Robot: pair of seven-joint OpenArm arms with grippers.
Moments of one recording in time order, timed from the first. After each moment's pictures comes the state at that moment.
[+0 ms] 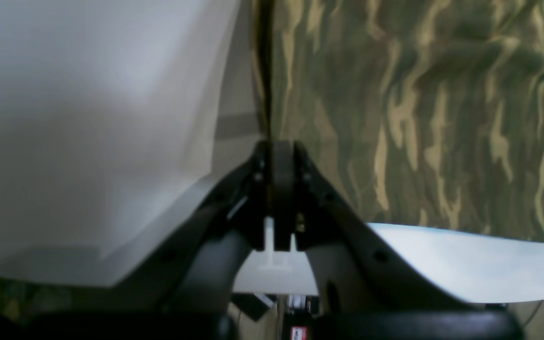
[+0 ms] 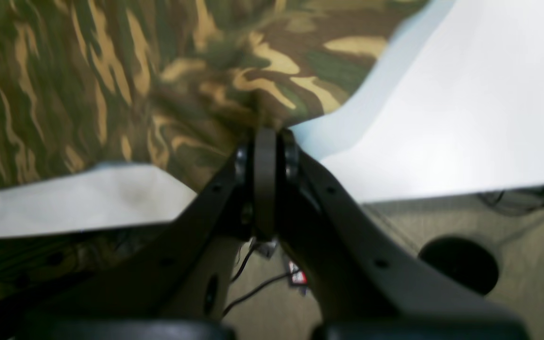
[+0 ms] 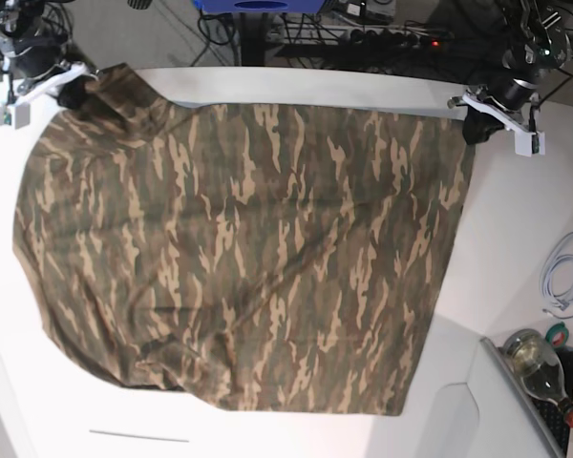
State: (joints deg) left arm 25.8 -10.8 -32.6 84.8 -26.7 -31.5 28.2; right arm -35.7 3.0 27.1 97.8 30.6 19.7 -39.6
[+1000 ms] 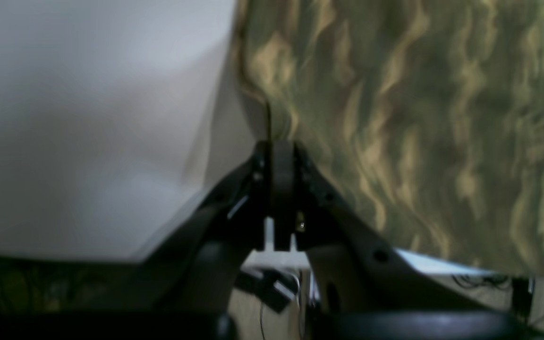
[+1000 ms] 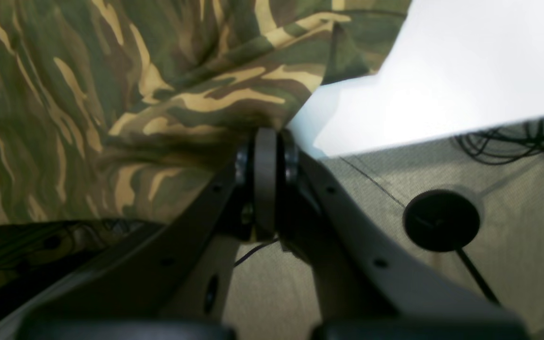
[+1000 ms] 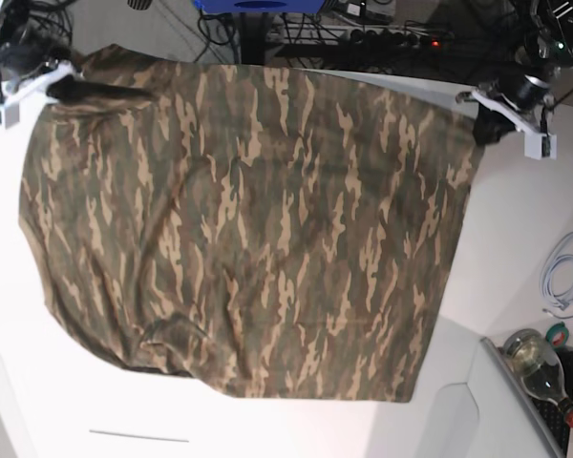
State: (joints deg) left arm 28.8 -9.7 -35.1 96.1 -26.8 -31.5 34.9; right arm -32.4 3.2 32.0 98.5 30.1 19.7 -50.6
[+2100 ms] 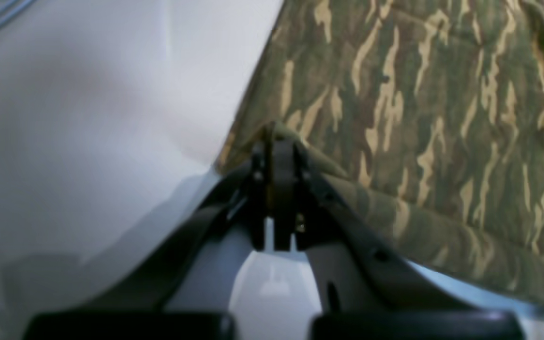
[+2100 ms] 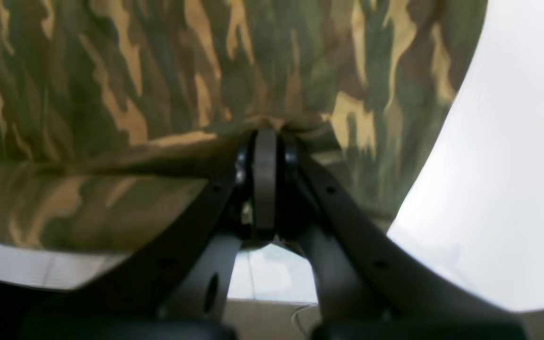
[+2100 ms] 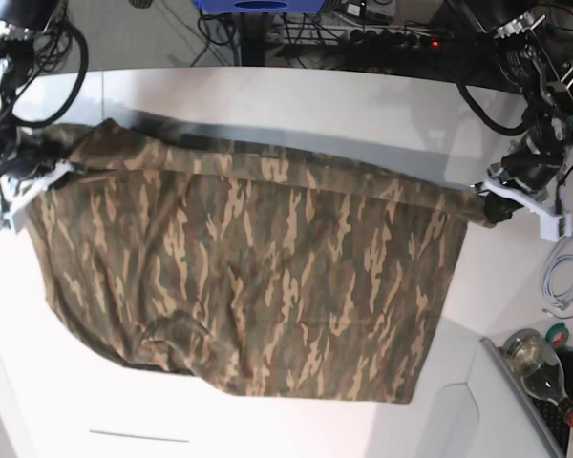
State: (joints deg) left arm 8.6 -7.0 -38.0 94.4 -26.1 -26.6 50.1; right arm -8.7 8.0 27.8 90.7 20.4 19.8 -63.3
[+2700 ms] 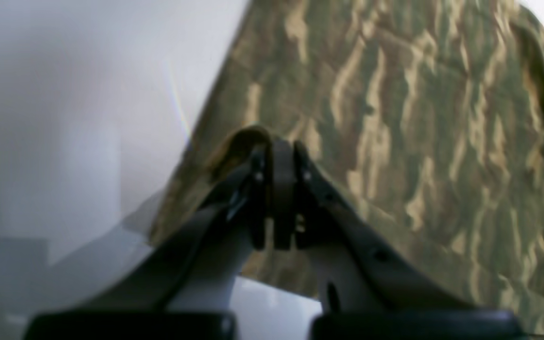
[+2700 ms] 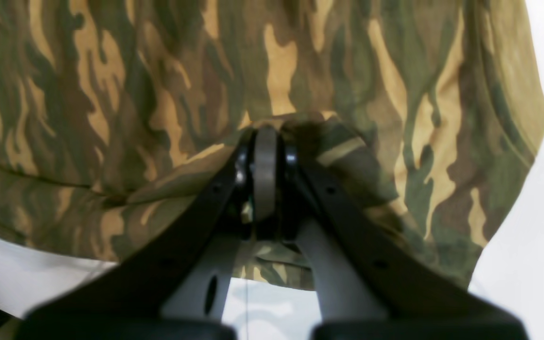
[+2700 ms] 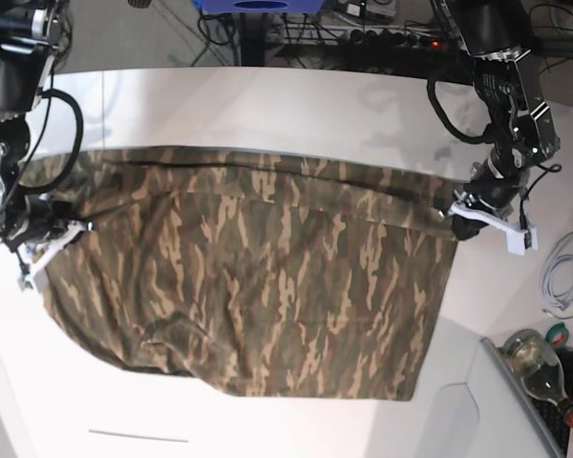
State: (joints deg) left arm 4.8 -8.7 -27.7 79.4 -26.5 -17.6 34.7; right arm 6.6 13.7 17.2 71.9 20.3 19.8 -59.8
